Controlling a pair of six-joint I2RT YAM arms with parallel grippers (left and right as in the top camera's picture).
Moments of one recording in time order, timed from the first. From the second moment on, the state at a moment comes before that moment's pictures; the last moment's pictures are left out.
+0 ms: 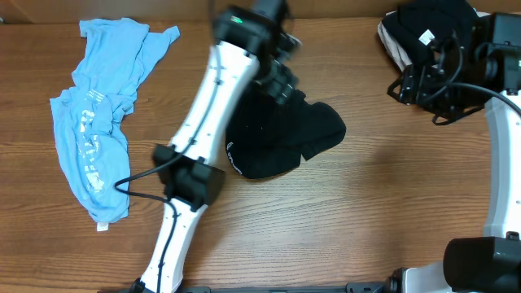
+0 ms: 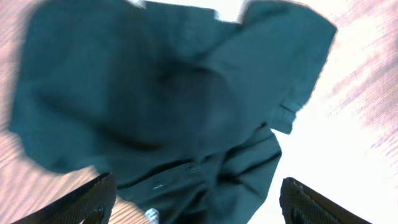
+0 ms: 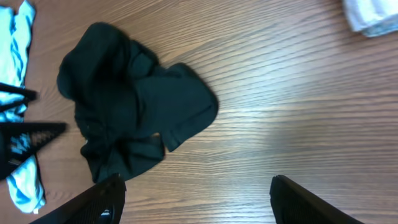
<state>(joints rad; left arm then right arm) -0.48 2.47 2.75 -1.63 0.12 0.11 -0.17 1.66 1.79 -1.34 -0.38 0.10</state>
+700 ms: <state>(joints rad) -0.67 2.74 2.75 -1.60 -0.27 -0.05 -0.24 1.66 1.79 -1.36 -0.37 0.10</state>
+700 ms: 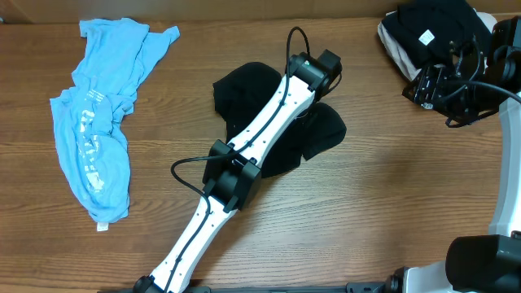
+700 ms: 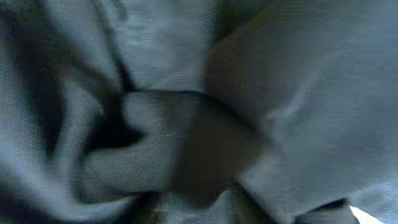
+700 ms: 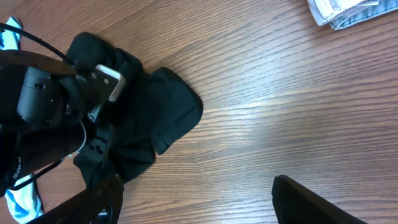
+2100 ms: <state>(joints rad) 0.05 2.46 2.67 -1.69 -0.04 -0.09 0.00 1.66 1.57 -1.31 -0.41 0.15</state>
